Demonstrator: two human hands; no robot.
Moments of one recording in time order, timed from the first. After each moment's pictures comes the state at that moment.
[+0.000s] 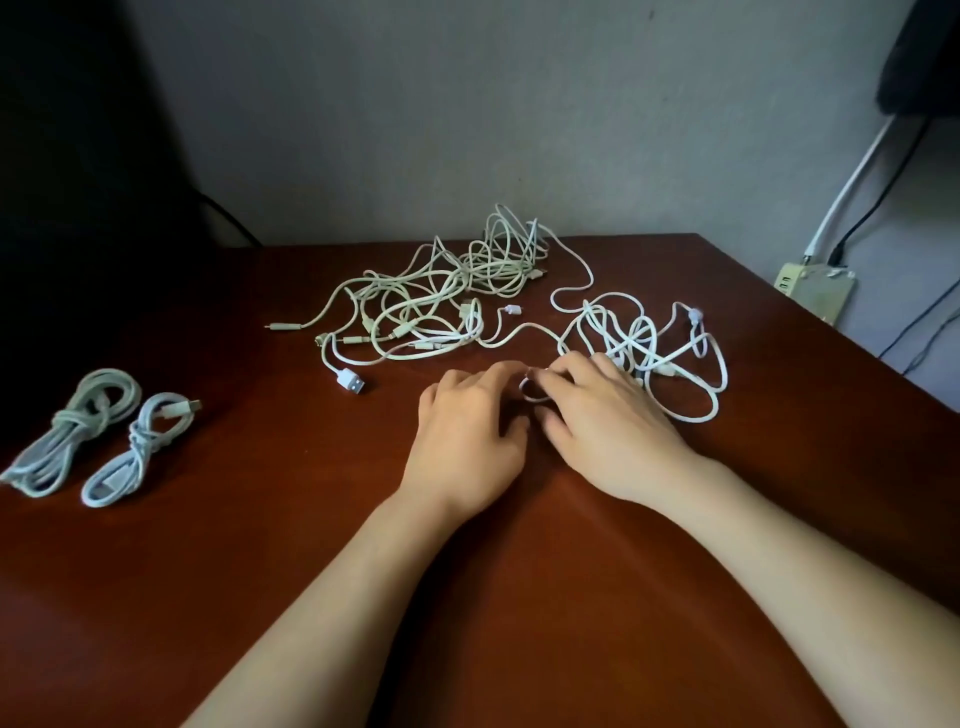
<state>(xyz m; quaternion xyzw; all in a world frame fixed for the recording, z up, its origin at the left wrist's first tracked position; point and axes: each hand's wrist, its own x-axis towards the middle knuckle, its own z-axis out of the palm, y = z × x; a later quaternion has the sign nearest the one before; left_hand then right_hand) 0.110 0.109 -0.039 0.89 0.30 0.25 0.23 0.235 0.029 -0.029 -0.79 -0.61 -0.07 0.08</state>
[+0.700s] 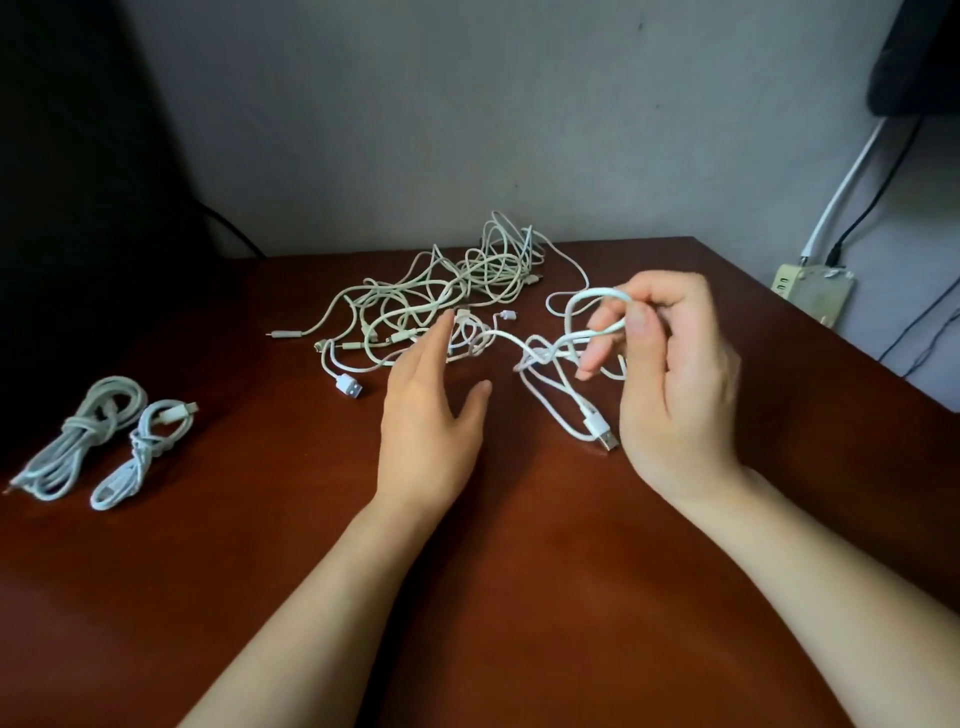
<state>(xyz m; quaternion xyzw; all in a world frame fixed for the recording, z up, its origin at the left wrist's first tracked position) 0.101 0.112 -0.040 0.80 0.34 0.42 0.25 0.222 0.008 -0.001 -0.53 -0.56 -0.21 0.61</state>
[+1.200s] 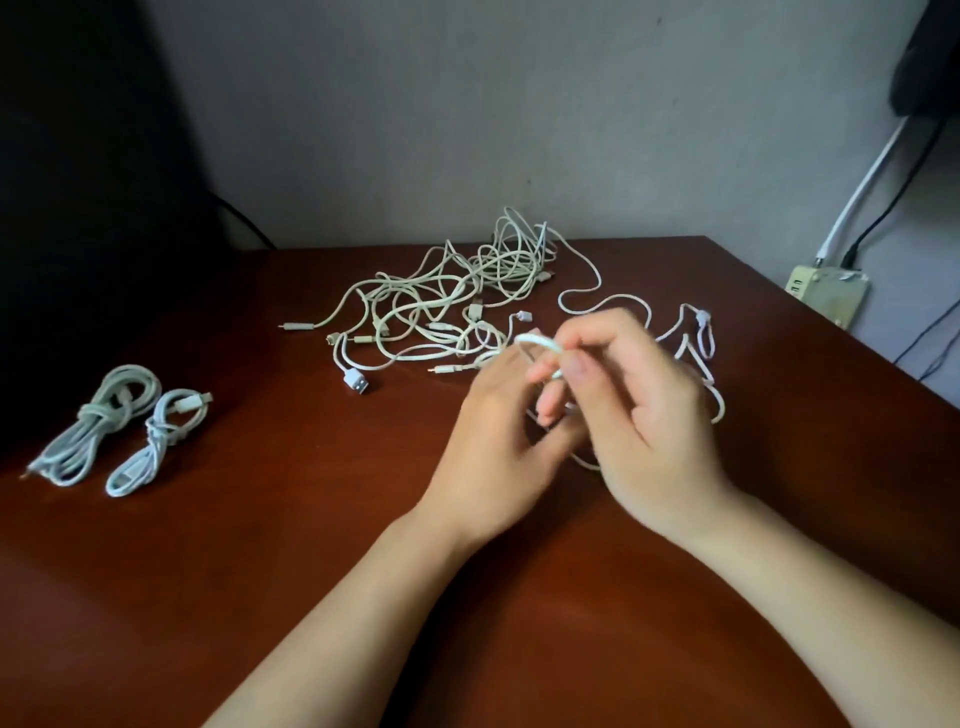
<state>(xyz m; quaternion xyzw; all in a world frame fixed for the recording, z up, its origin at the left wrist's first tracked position) 0.107 0.087 -0.031 0.85 0.12 0.40 0.31 0.197 0.005 -0.004 -0.49 -0.64 -0.03 0.60</state>
